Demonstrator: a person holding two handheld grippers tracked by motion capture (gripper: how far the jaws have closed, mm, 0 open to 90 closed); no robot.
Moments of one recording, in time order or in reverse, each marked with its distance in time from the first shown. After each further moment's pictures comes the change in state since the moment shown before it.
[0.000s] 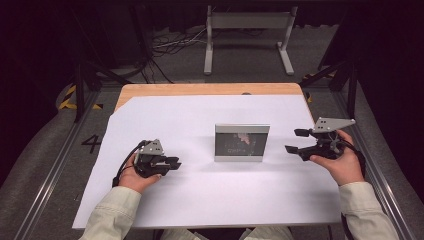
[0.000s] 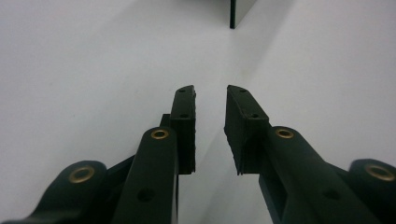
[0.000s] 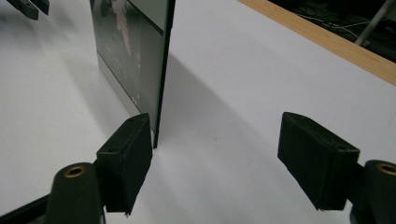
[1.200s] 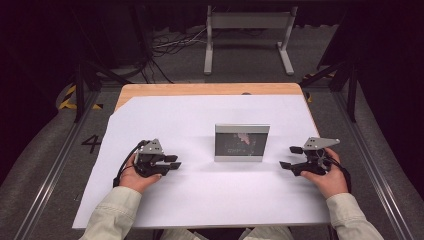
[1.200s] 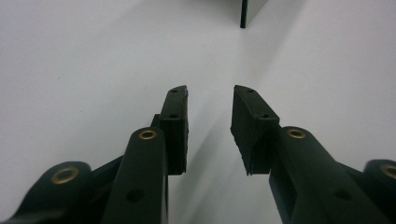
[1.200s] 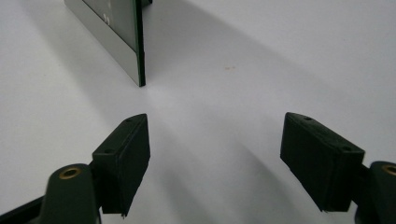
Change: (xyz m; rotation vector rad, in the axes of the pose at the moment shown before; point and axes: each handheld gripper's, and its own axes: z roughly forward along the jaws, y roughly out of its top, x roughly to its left) left arm 0.004 -0.003 0.003 -0.018 0.017 -0.021; right arm 0.008 -0.063 0.039 0.060 -0.017 0.074
